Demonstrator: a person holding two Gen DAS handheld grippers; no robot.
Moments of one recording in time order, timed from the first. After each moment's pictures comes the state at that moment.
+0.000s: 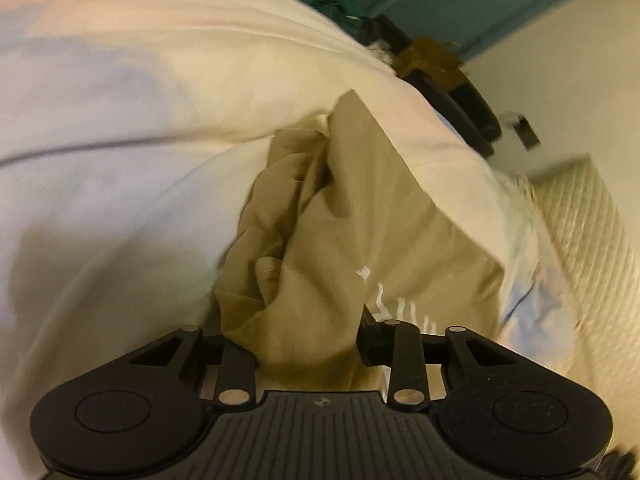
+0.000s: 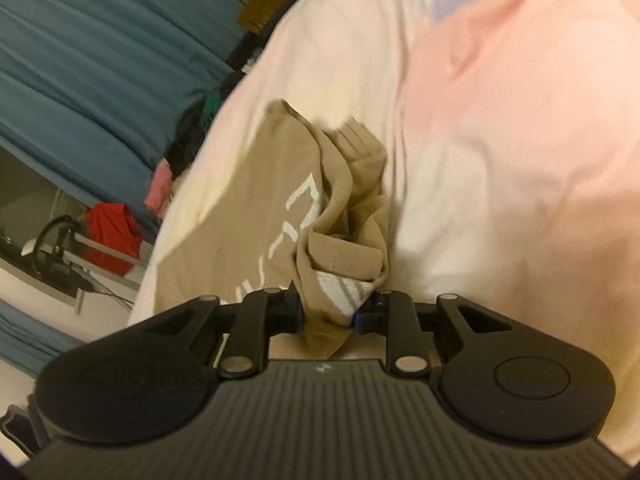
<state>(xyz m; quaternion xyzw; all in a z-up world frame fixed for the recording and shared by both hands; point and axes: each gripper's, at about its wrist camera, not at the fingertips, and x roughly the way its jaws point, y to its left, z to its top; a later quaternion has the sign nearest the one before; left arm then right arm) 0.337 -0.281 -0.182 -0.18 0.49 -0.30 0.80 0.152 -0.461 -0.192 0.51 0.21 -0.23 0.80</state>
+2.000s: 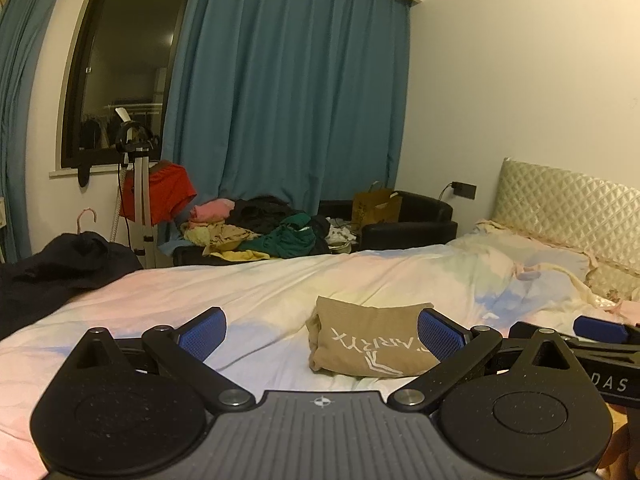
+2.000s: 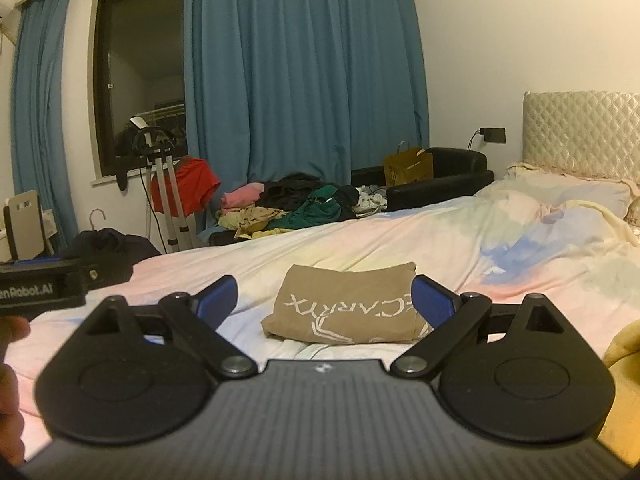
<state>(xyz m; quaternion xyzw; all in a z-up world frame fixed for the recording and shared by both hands) 0.027 -0.113 0.057 0.01 0.15 -0.29 0.95 -0.017 -0.213 0.010 0.09 0.11 -0.22 0.97</state>
